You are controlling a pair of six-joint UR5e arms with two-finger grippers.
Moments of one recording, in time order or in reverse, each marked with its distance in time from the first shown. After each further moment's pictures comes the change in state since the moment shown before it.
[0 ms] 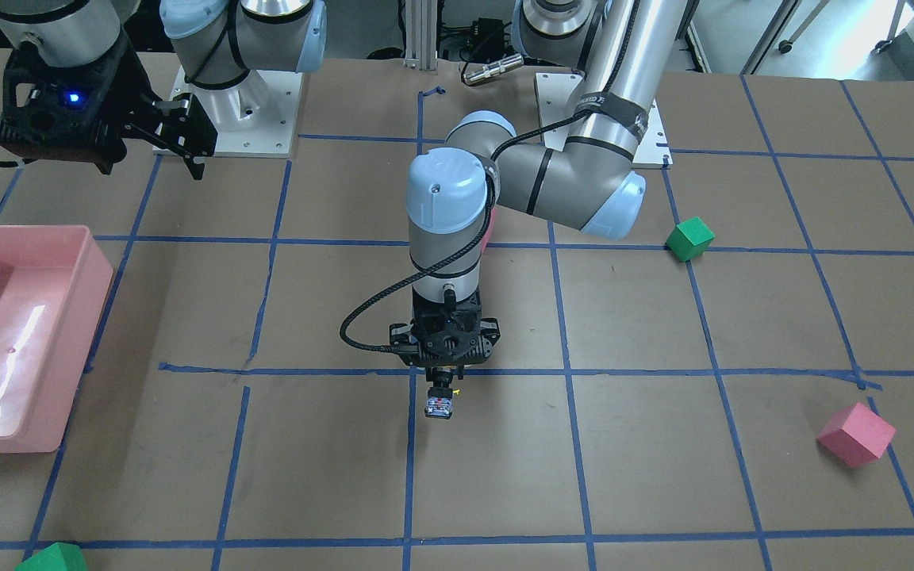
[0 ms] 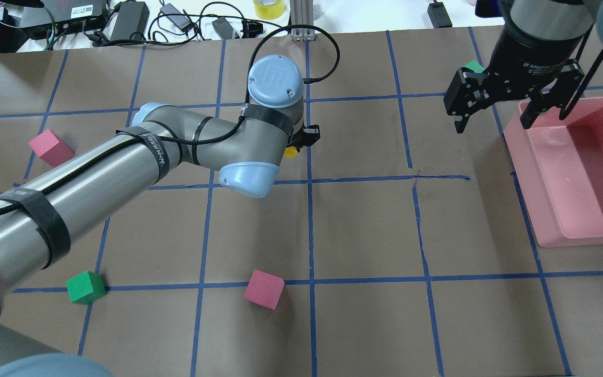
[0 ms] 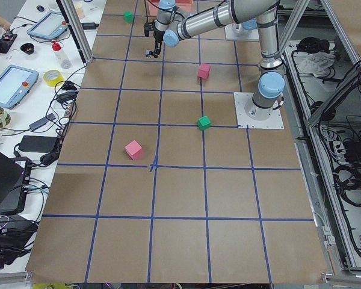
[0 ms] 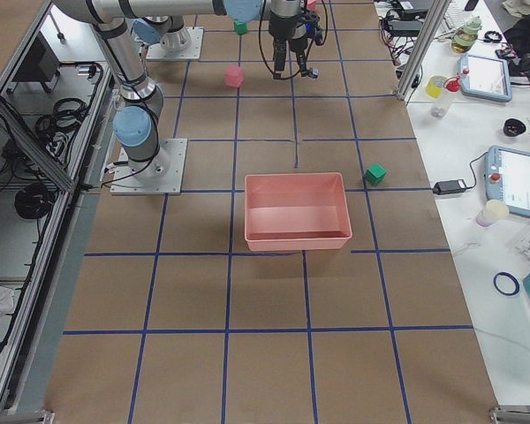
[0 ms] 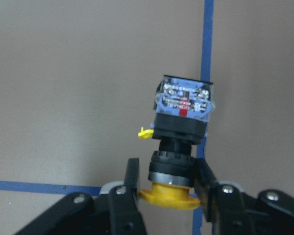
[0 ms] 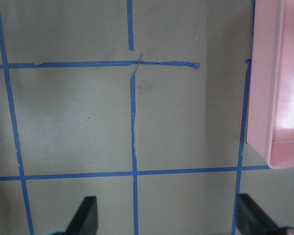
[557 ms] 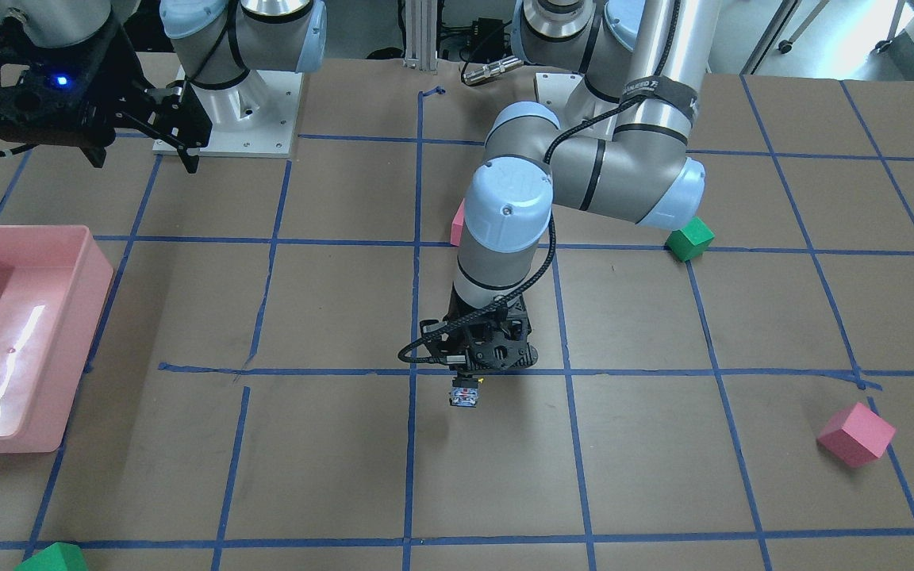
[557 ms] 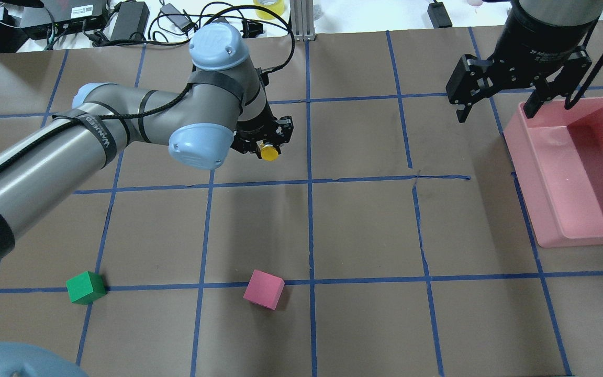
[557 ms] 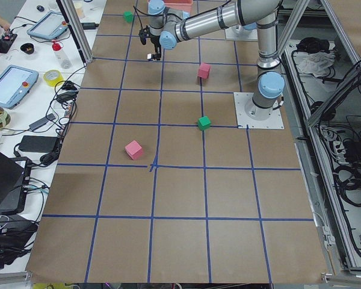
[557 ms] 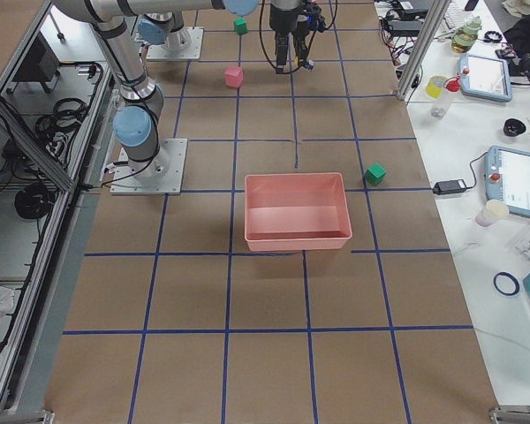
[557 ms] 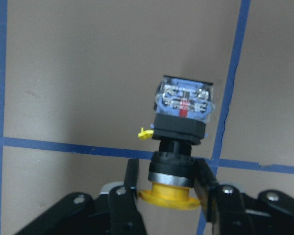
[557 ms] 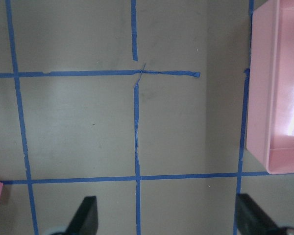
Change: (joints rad) left arm 0.138 0.057 0.027 -0.244 -0.196 0.013; right arm 0.000 0.000 -0.029 0.003 0.016 -0.008
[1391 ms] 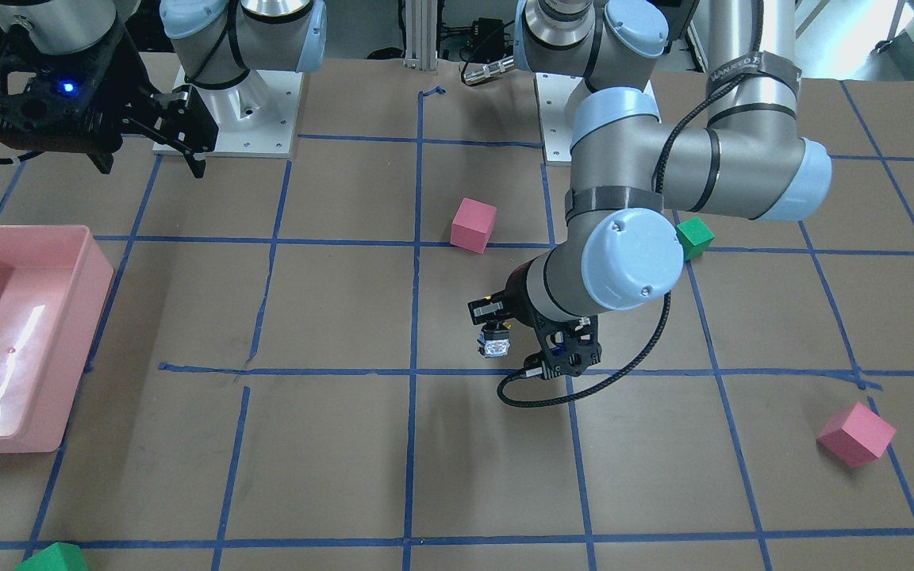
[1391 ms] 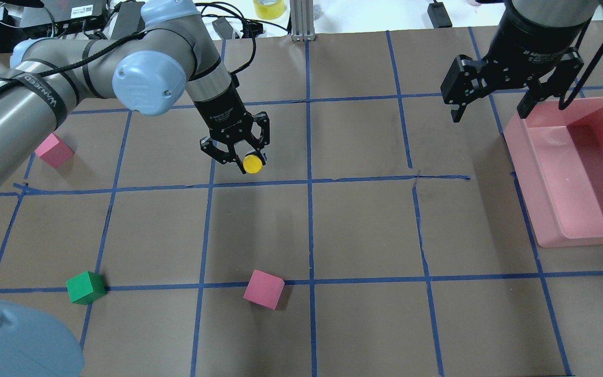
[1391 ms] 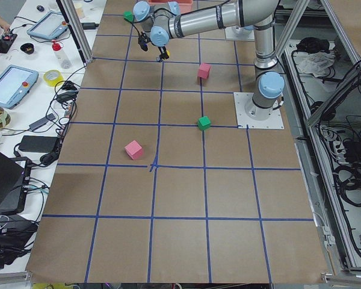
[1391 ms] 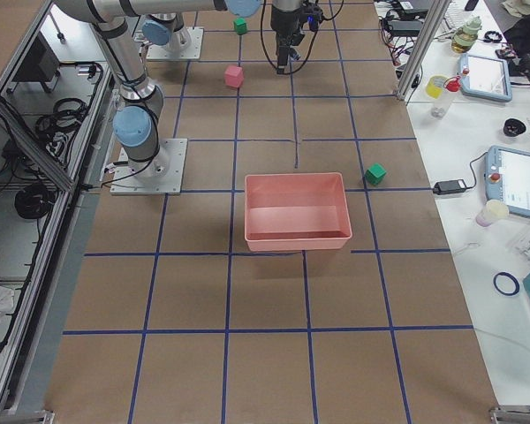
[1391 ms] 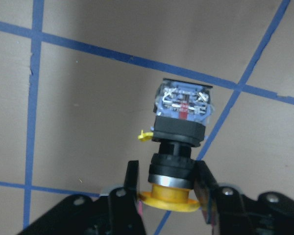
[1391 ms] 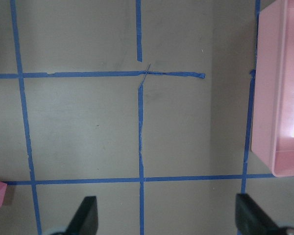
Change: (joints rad) left arm 0.115 -0.012 0.141 -0.494 -0.207 -0.002; right arm 0.005 0.007 -0.002 -0.007 0.007 0.005
